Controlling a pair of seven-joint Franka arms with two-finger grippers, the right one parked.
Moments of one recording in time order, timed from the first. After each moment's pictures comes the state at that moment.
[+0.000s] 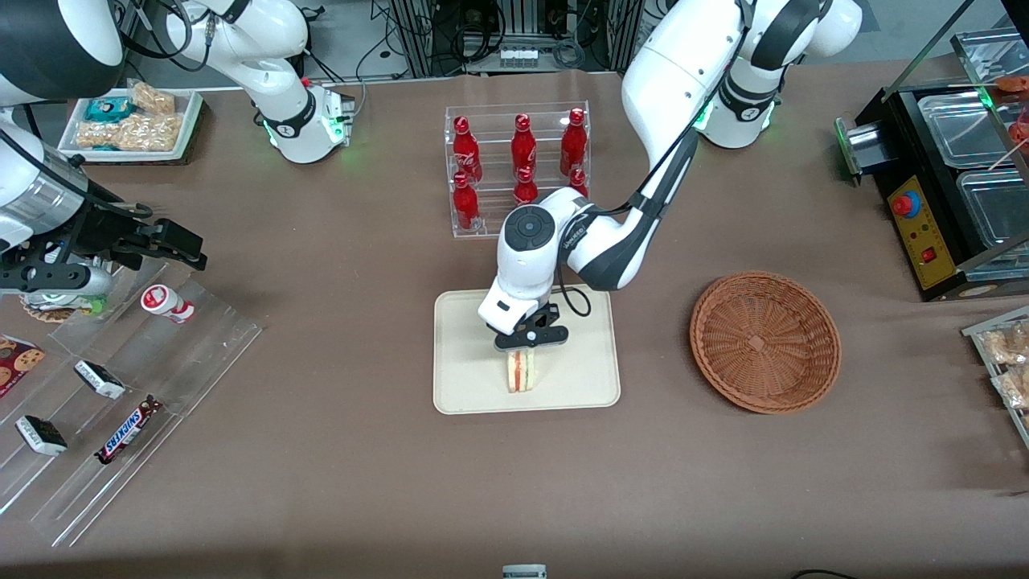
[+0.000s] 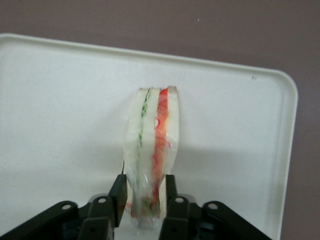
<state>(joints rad) -0.75 0.75 -0.01 -1.43 0.06 2.34 -0.96</state>
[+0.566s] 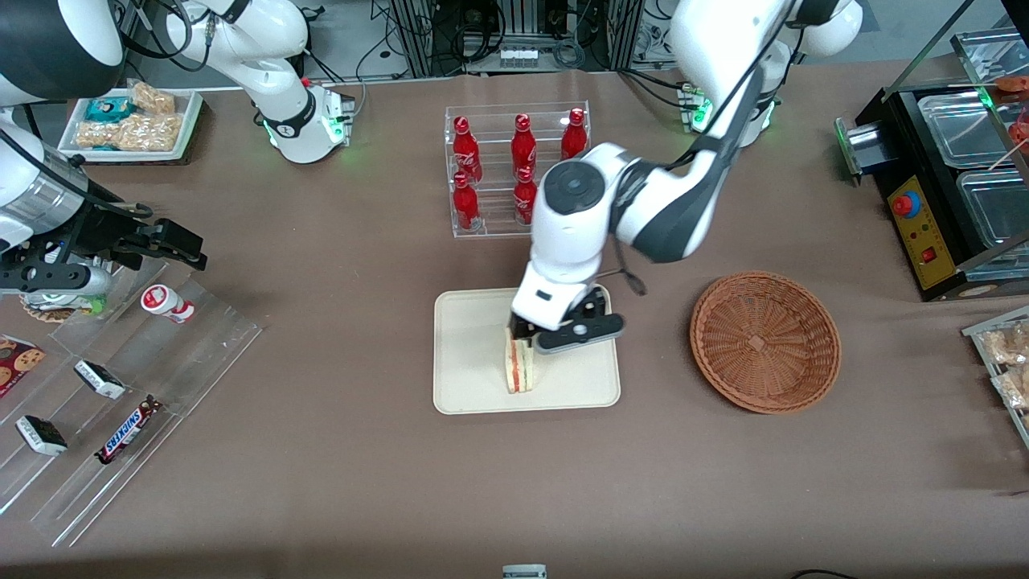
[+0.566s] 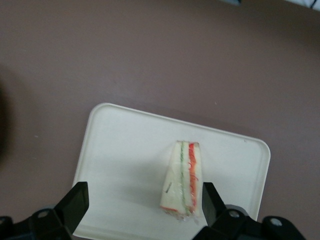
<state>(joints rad) -0.72 0.52 0.10 -1.40 0.06 2.09 -0.97</state>
